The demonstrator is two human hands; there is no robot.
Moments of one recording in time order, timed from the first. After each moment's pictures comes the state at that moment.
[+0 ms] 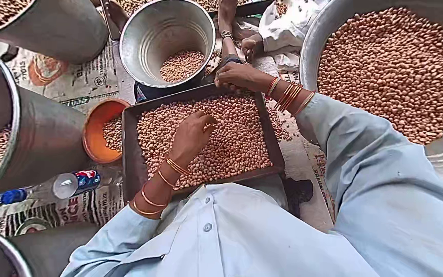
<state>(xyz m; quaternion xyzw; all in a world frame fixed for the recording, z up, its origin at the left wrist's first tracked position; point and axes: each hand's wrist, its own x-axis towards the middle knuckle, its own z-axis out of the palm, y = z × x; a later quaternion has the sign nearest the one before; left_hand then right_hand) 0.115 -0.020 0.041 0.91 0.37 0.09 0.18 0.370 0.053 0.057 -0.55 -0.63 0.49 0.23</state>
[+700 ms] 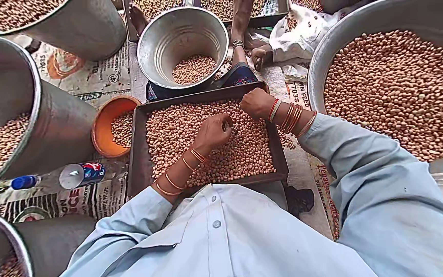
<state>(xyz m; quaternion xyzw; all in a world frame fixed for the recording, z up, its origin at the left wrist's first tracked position) 0.139 -0.021 0.029 0.87 0.39 0.09 0.29 0.345 0.010 0.063 -0.54 -0.79 0.11 -0.27</state>
